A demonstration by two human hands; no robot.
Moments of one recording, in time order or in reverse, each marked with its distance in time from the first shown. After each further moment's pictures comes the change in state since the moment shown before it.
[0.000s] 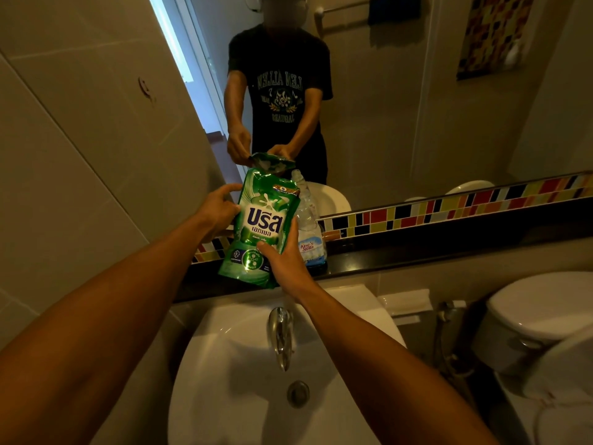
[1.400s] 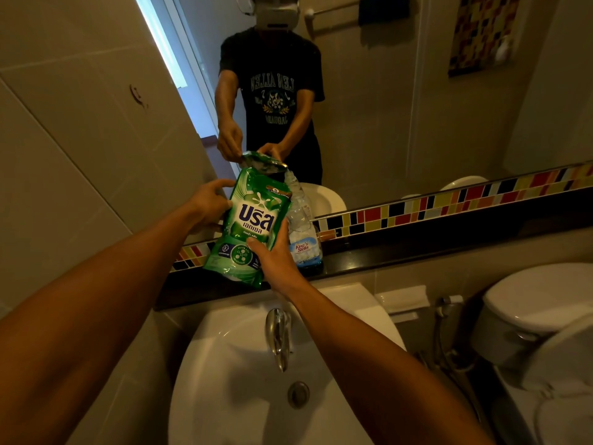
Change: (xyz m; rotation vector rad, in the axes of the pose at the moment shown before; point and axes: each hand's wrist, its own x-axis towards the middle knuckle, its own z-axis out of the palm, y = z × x) left_hand 0.001 0.025 -0.007 0.122 -0.009 -0.001; right_hand 0.000 -0.013 0.012 0.108 -0.014 0.036
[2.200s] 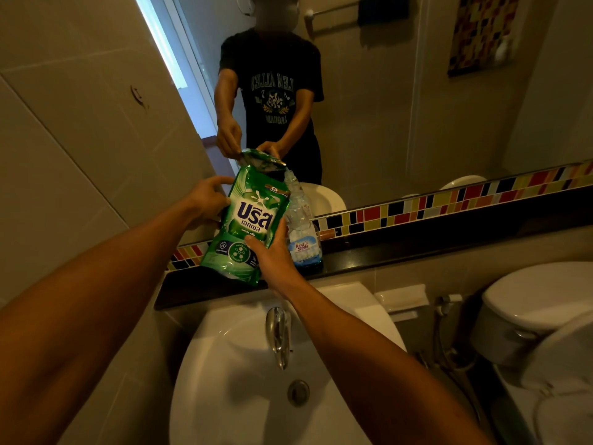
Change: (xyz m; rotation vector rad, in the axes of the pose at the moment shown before) left_hand 0.005 0.000 -0.007 0.050 -0.003 0.015; right_hand 0.000 0.001 0.004 0.014 0.016 -0.033
